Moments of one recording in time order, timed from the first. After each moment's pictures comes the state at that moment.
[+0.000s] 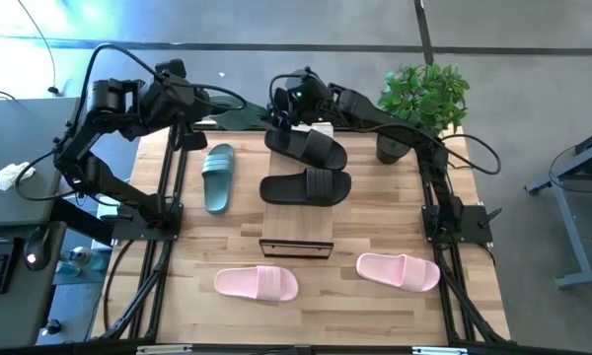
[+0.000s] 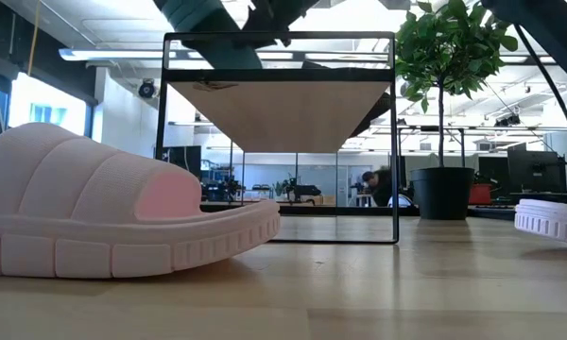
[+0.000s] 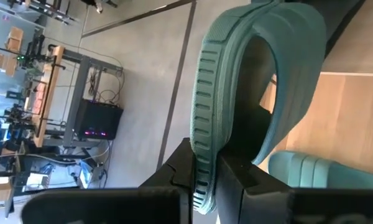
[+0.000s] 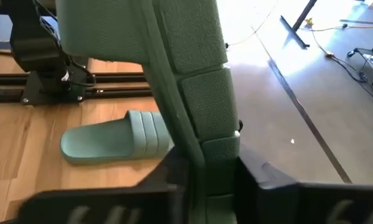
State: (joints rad) left arm 0.35 1.39 2.11 -1.57 -0.66 0.44; right arm -0.33 2.09 2.30 -0.71 -0.02 -0.23
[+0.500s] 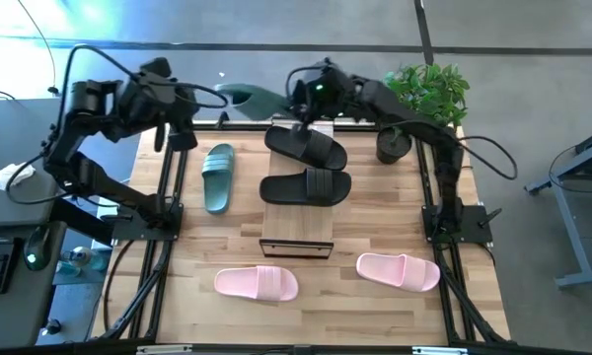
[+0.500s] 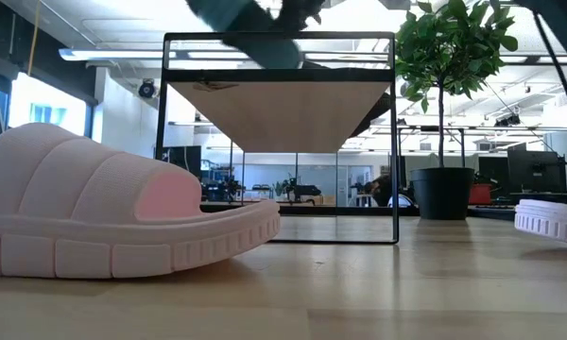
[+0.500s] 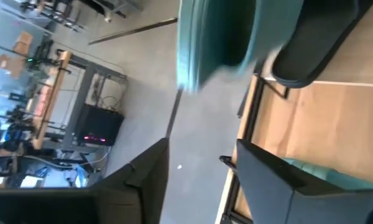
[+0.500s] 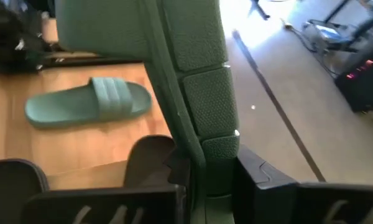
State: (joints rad) left arm 0.35 1.32 2.11 -1.57 -0.67 0.42; right arm -0.34 1.94 2.31 -0.95 0.15 -0.23
